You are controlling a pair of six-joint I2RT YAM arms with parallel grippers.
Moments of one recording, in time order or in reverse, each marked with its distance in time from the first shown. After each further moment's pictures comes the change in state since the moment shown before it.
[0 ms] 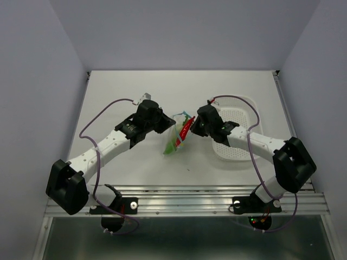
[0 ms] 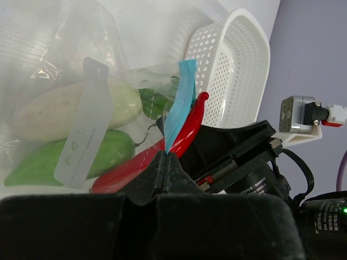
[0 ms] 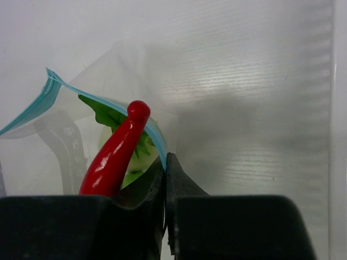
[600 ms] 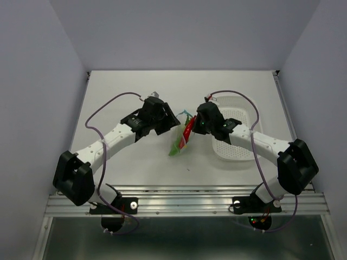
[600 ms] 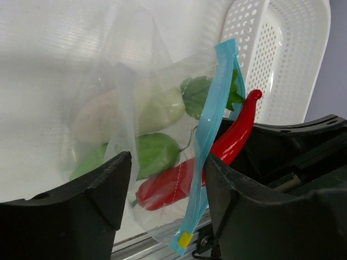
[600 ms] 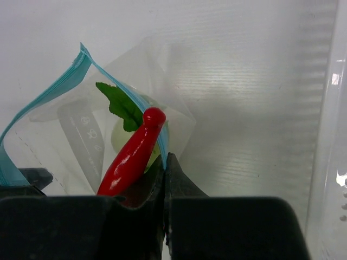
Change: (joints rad) left arm -0.001 0.100 0.073 -0.107 0.035 0.180; right arm 0.000 -0.026 0.043 -0.074 -0.016 -0.124
